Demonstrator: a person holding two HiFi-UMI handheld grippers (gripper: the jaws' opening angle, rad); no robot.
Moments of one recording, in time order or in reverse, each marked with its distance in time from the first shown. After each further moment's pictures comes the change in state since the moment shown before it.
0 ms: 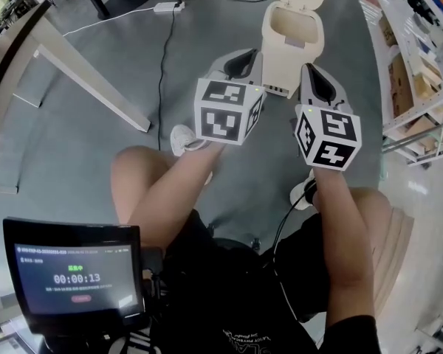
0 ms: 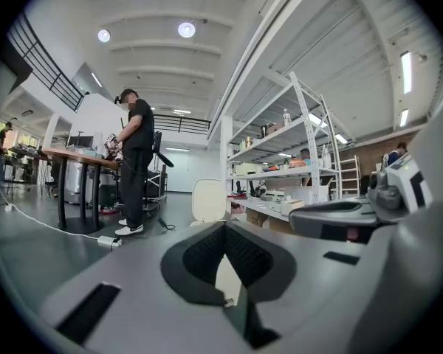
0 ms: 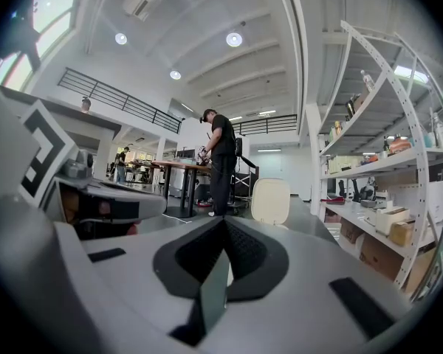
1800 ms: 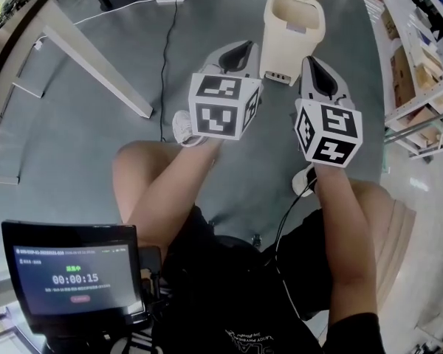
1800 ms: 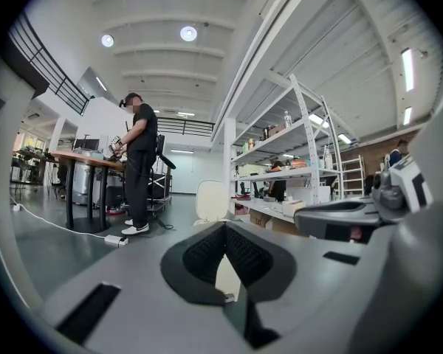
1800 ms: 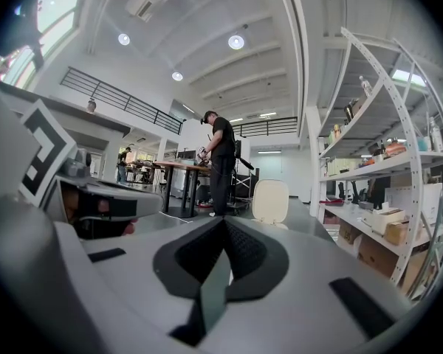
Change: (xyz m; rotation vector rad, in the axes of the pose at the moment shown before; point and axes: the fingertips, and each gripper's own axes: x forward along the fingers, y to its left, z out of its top) left arm -0.032 -0.006 -0.011 -0.008 -0.011 0.034; right arm -0.030 0.013 -0.008 -0.016 -0.008 -0.006
